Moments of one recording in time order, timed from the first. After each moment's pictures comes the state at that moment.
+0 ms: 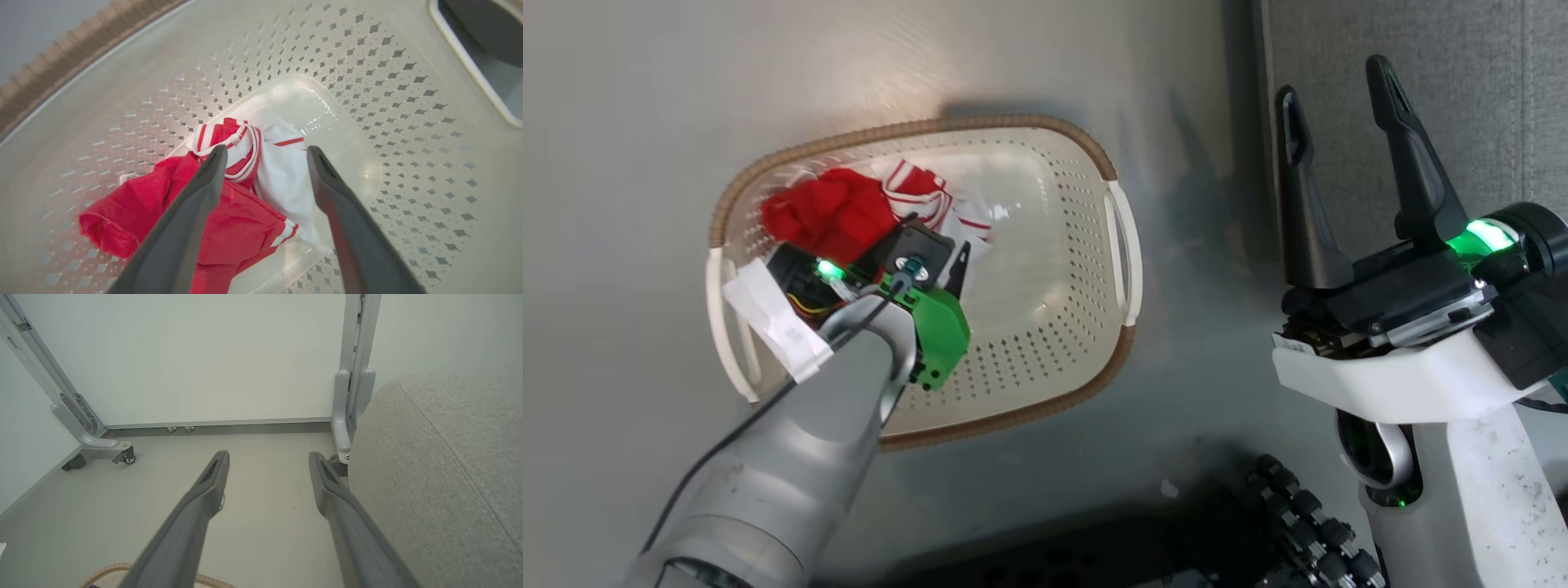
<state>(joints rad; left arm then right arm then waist) -0.88 0.05 -0.75 1.11 -0.26 -0.02 -0.19 -0.33 -0.05 0.17 -0.30 0.15 0.13 -0.20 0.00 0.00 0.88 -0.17</state>
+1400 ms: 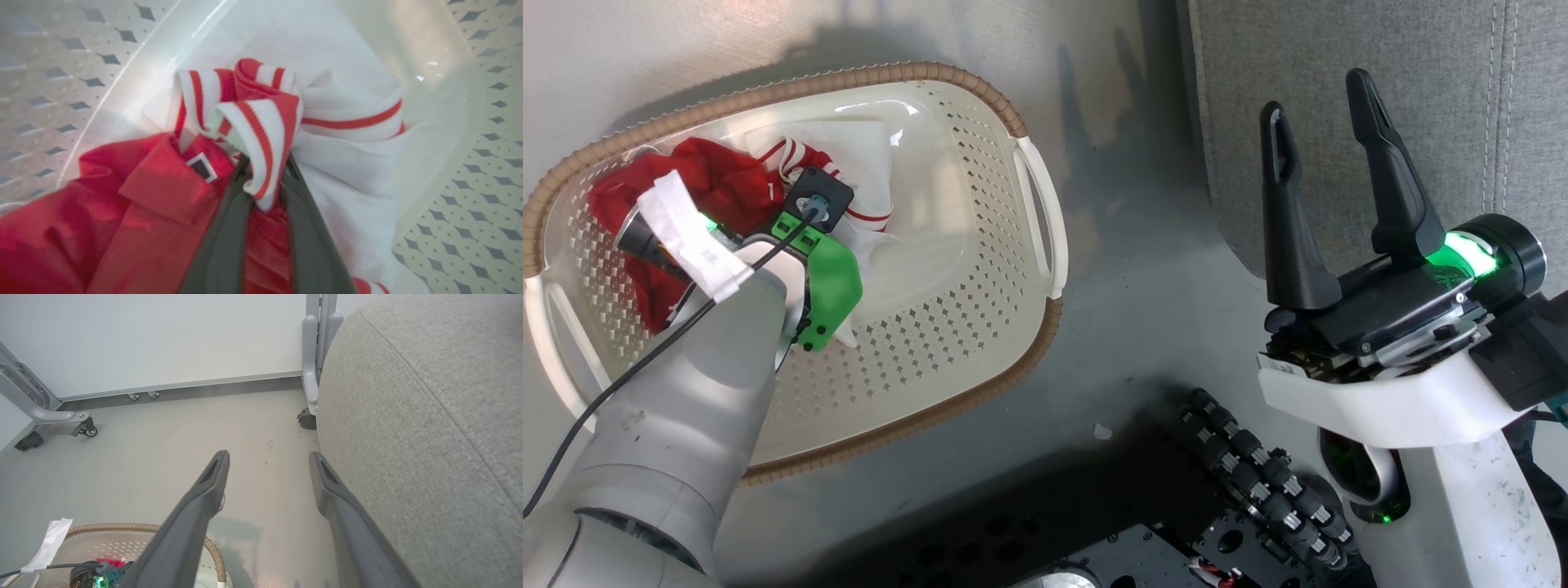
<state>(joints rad) -1.04 0.18 -0.85 1.28 -0.24 -0.04 -0.02 -0.31 -0.05 0.22 -0.30 0.22 0.13 -0.26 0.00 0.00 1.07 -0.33</state>
